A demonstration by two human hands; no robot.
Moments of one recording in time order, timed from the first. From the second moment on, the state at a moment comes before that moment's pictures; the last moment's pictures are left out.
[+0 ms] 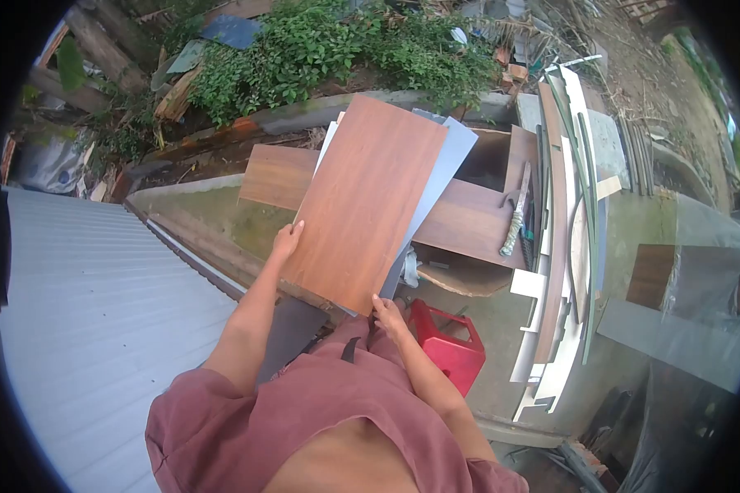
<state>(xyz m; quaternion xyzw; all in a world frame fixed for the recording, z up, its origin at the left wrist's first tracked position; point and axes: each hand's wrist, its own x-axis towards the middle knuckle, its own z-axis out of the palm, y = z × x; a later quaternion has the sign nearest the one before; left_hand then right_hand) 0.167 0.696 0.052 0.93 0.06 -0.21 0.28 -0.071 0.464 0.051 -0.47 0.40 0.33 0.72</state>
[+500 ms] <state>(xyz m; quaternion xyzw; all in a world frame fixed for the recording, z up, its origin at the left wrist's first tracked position) 0.174 0.696 0.030 0.86 0.08 -0.27 0.43 -0.070 0.486 0.060 -0.58 0.39 0.15 0.70</state>
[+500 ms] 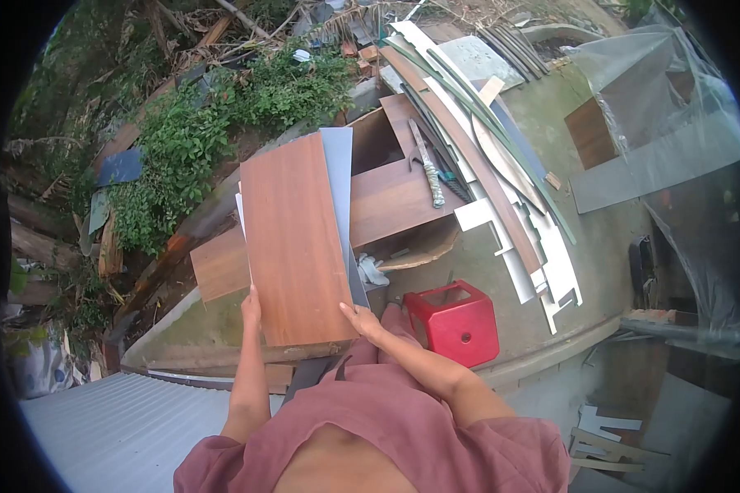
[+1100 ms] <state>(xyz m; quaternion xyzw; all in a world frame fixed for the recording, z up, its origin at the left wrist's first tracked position) 0.103 0.742 0.049 0.93 0.23 -0.09 0.28 -0.028 0.510 0.209 -0.72 0.35 0.01 0.60</state>
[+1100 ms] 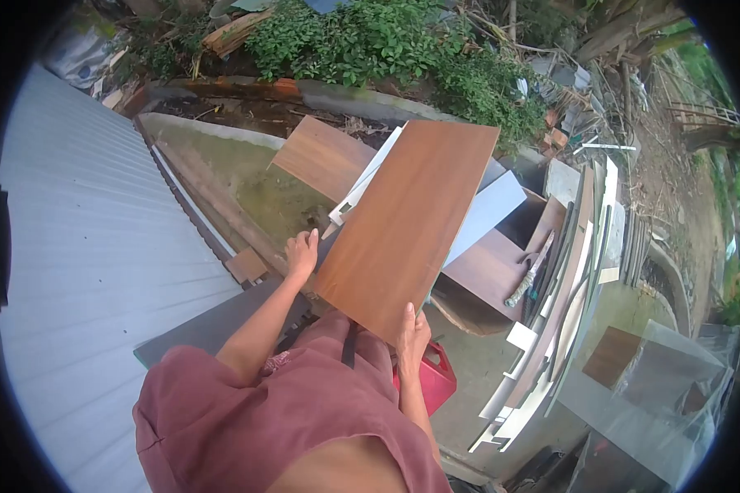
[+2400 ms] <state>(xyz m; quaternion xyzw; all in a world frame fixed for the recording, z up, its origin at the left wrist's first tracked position) 0.271 0.954 -0.095 0.96 0.19 -0.15 0.15 0.042 0.522 0.146 -0.56 0.20 0.34 0.73</state>
